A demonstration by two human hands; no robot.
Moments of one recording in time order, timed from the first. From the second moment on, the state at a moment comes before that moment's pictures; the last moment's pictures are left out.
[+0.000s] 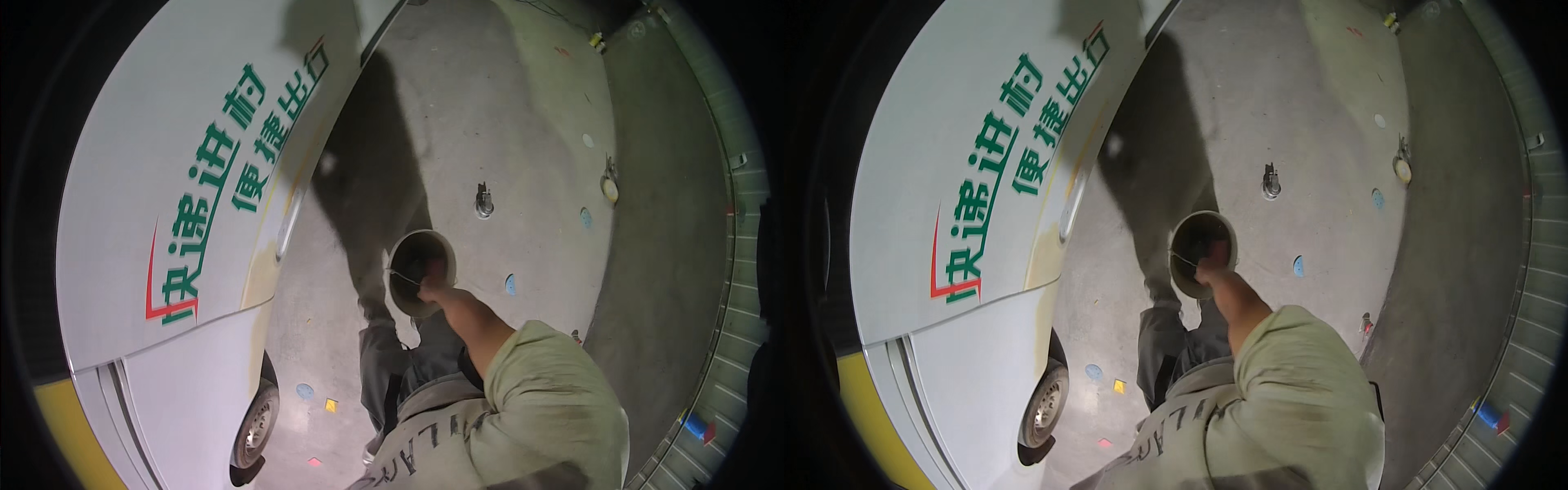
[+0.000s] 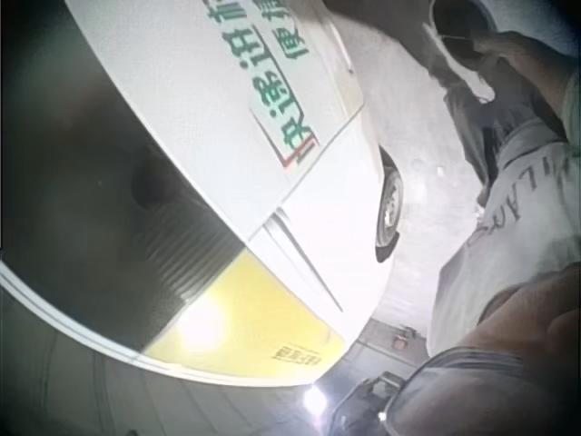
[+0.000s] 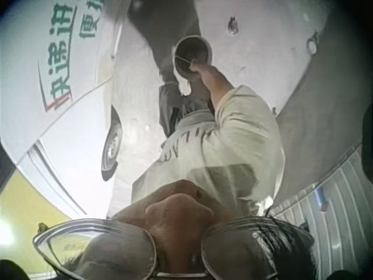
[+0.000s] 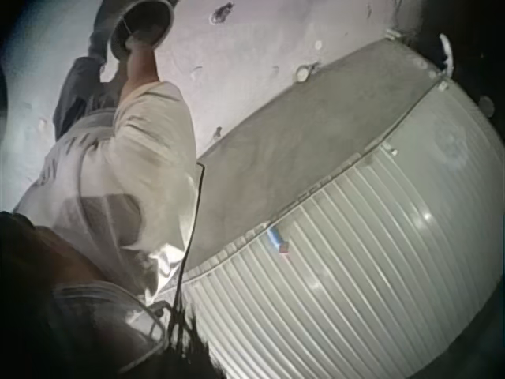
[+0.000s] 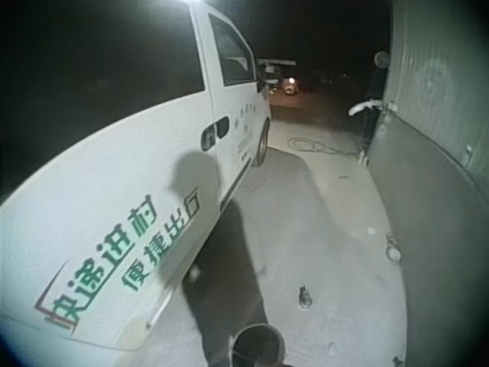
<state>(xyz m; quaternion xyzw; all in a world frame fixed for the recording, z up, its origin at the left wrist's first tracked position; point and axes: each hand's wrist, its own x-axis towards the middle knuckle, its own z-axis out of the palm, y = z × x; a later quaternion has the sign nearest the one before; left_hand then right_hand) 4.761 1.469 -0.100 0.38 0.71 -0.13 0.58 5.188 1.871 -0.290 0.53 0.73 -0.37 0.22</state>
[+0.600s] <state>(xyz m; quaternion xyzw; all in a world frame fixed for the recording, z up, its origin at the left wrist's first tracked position) 4.821 2.151 -0.141 0.77 0.23 -0.59 0.09 5.499 1.779 -0.314 0.77 0.43 -0.45 0.14</state>
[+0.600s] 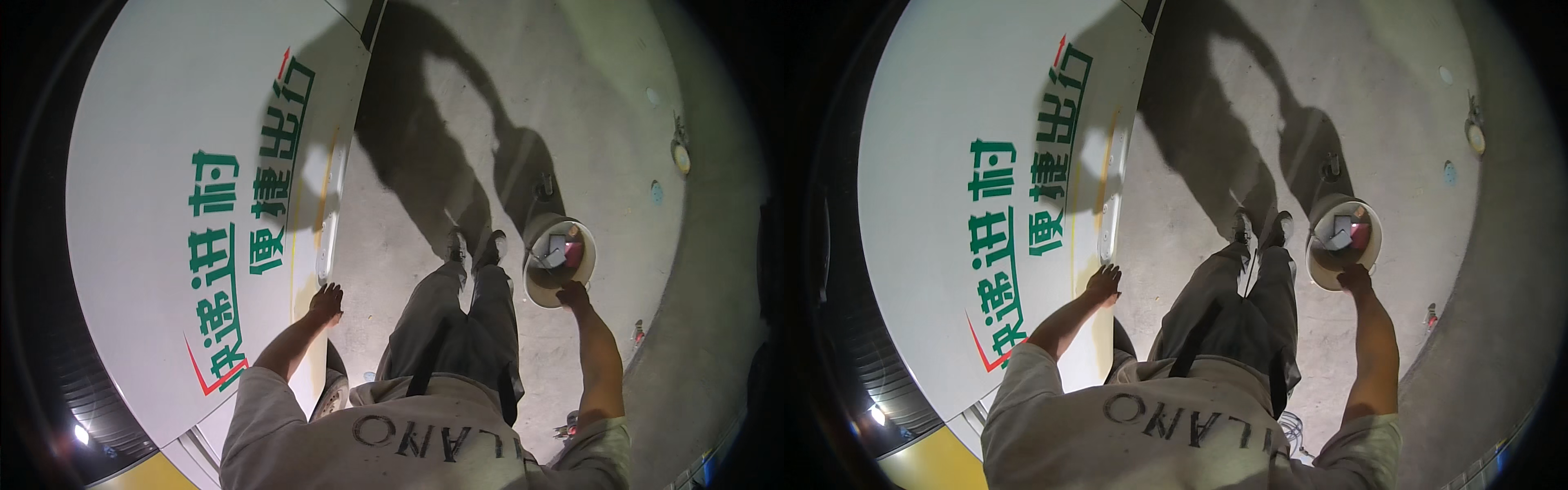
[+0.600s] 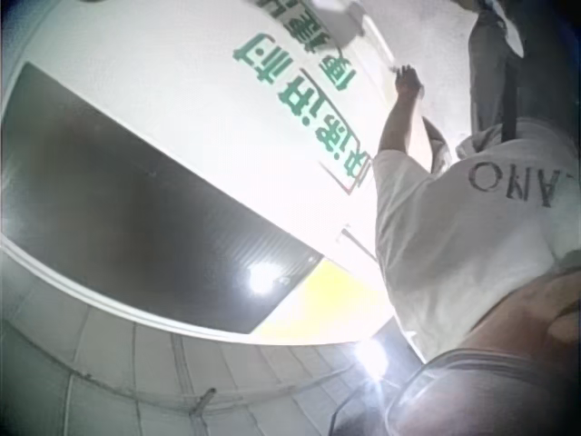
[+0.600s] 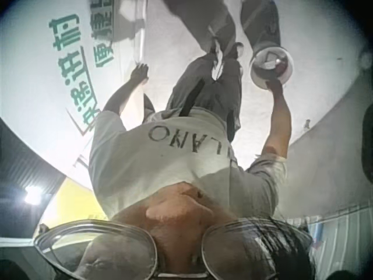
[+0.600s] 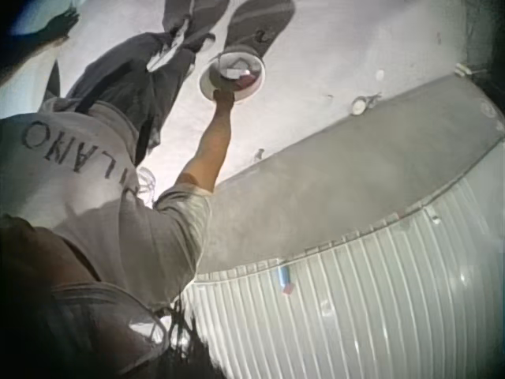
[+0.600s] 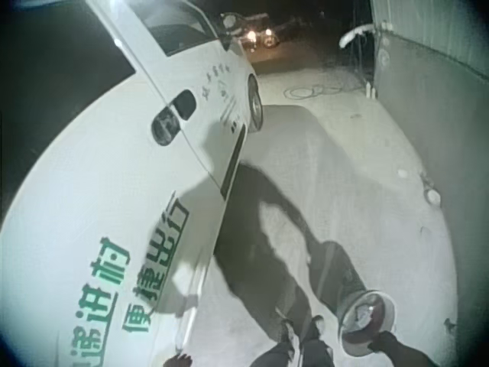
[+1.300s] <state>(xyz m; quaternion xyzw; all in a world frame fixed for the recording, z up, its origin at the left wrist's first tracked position) 4.824 2.186 -0.151 0.59 0.04 -0.81 0.01 5.478 1.666 -0.322 0.85 0.32 -0.40 0.04</state>
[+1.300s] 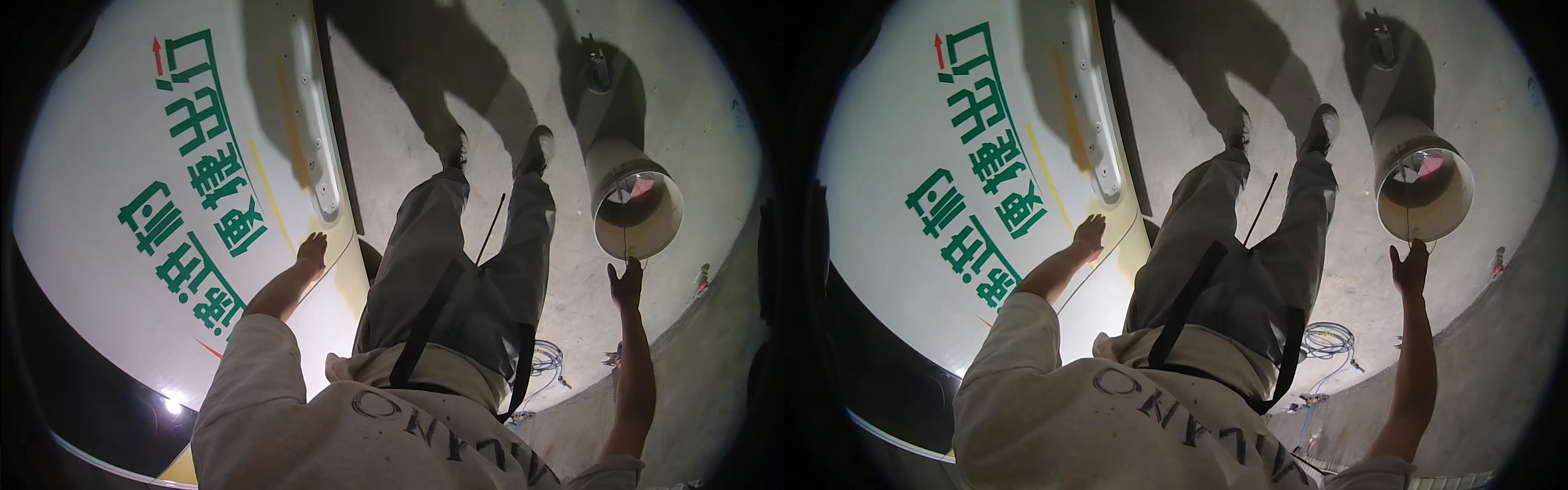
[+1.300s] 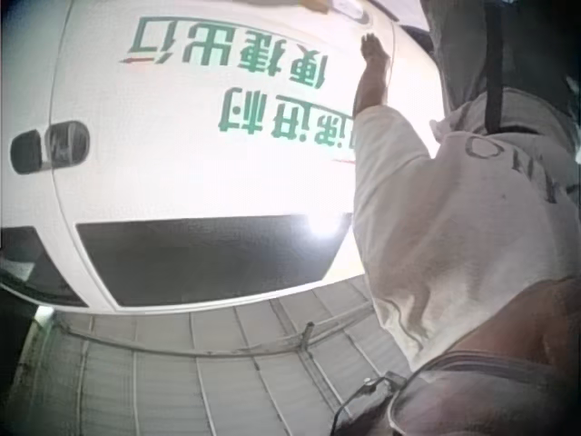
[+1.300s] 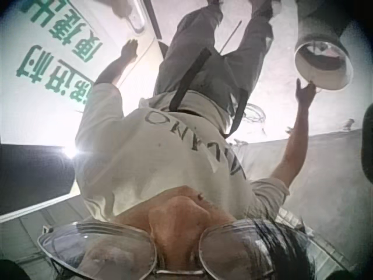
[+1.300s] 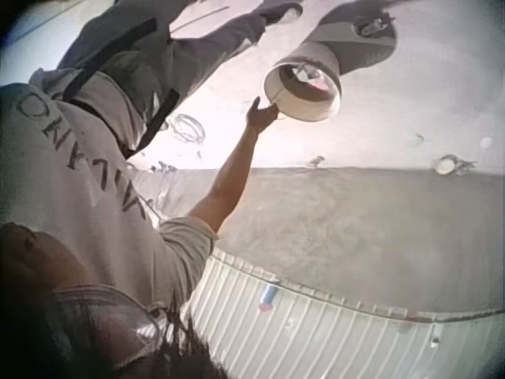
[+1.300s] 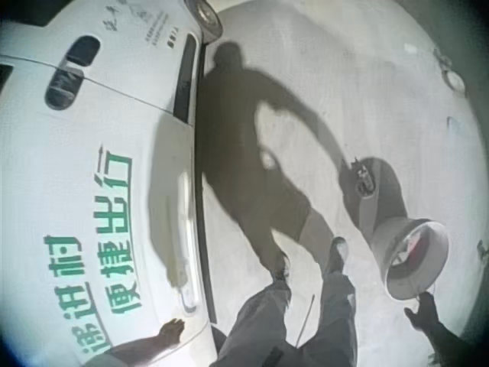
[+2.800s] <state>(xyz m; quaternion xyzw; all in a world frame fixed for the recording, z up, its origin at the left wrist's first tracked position) 4.684 2.174 -0.323 0.57 -0.29 -0.77 -0.03 5.169 1.847 -0.331 0.81 0.31 -0.48 -0.11</state>
